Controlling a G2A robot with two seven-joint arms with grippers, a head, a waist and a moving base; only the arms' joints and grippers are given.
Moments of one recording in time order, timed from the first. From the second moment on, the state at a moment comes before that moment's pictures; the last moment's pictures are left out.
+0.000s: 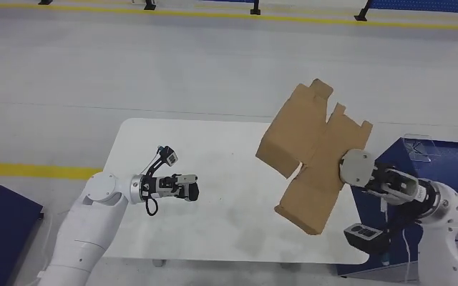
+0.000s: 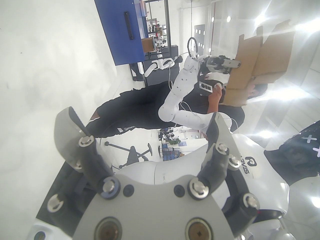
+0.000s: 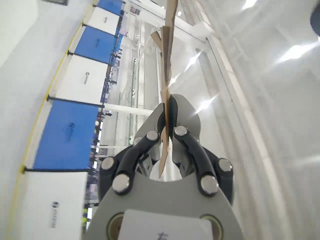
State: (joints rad) left arm 0.84 -1.19 -1.20 -1.10 -0.51 -0.25 -1.42; right arm -1.31 -1.06 1.92 -2.05 -2.33 -0.18 -1.16
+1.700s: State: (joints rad) left arm 0.84 -1.19 -1.20 -1.10 -0.51 -0.25 -1.42; right arm -1.37 -0.91 1.46 -2.10 1.07 -0.18 0.70
